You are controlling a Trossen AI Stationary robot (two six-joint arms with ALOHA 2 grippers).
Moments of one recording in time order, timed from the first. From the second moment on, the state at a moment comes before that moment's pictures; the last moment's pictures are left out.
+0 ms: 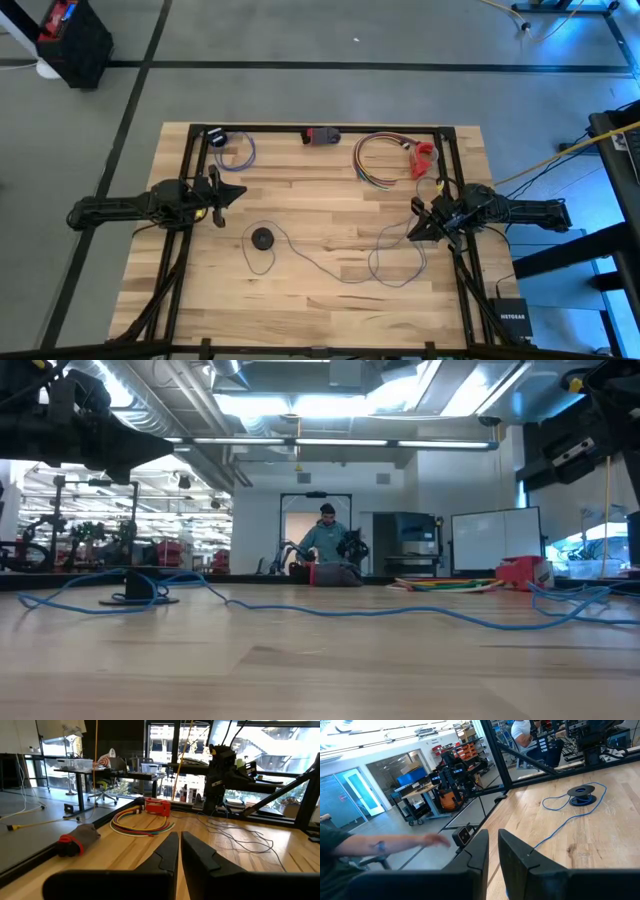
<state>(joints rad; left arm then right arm) 0.06 0.01 0.01 0.05 -0.23 -0.05 0.00 0.00 0.05 -0.05 -0.54 0.39</state>
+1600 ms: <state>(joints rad) 0.02 0.23 0.21 0.22 -0.21 0.20 0.00 0.00 0.05 0.19 0.00 0.36</state>
